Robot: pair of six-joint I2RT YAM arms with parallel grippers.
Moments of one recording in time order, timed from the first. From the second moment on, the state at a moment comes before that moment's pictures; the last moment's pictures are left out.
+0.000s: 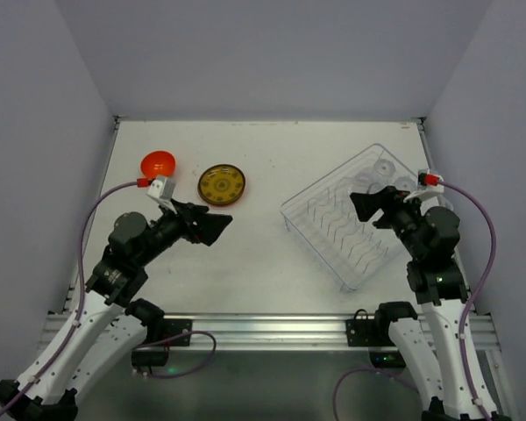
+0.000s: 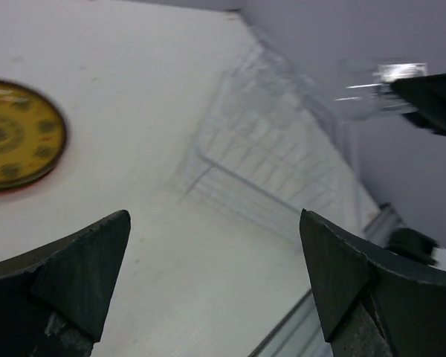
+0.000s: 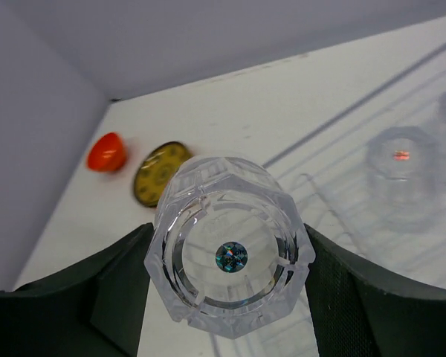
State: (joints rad) left arm -0.48 0.61 0.69 -0.29 0.18 -0.48; right arm 0.07 0.58 0.73 -0.33 -0.17 0.45
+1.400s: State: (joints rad) left arm -0.91 1.28 0.92 0.23 -0.04 -0.74; right arm 0.10 0.63 0.56 0.04 -0.42 0.70
